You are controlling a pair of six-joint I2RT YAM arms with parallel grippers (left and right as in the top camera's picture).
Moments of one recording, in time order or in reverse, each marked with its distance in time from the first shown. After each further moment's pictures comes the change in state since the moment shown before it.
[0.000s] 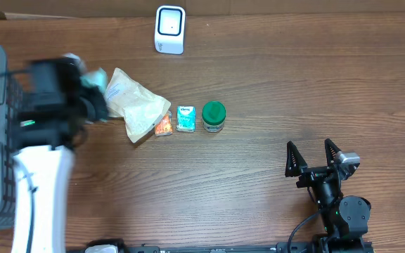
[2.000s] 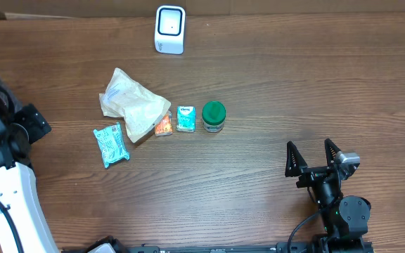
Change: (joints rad) left arm 0.457 -0.067 -0.076 0.099 -0.206 0.159; right arm 0.000 0.000 0.000 0.000 0.000 0.000
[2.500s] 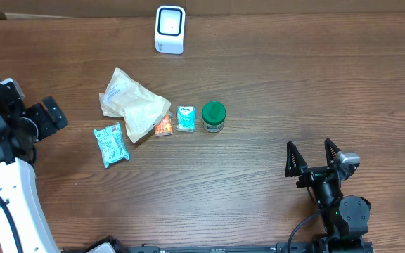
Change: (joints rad) left arm 0.000 0.026 0.000 0.001 0.305 0.048; right arm 0.000 0.000 0.000 0.001 0.000 0.000
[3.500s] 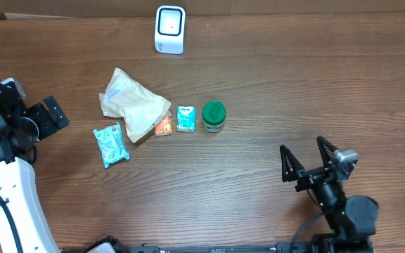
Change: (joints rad) left arm 0.000 0.003 0.000 -0.001 0.012 0.000; right arm 0.000 0.078 0.179 -0.099 -0.171 -0.008
